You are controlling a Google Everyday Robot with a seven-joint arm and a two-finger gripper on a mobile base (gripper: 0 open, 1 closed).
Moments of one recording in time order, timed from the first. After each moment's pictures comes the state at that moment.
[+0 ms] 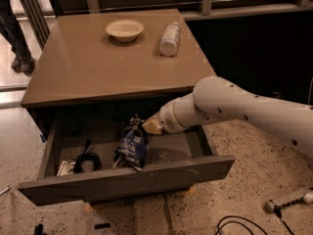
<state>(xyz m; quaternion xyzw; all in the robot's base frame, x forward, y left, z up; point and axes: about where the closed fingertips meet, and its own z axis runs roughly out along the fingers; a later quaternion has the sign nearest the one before) 0.562 0.014 0.718 -0.43 0.81 0.24 0.32</state>
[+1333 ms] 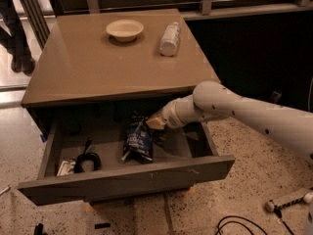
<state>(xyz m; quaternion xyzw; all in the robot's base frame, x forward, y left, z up) 0.631 0.006 0.657 -0.45 0.79 0.25 0.34</state>
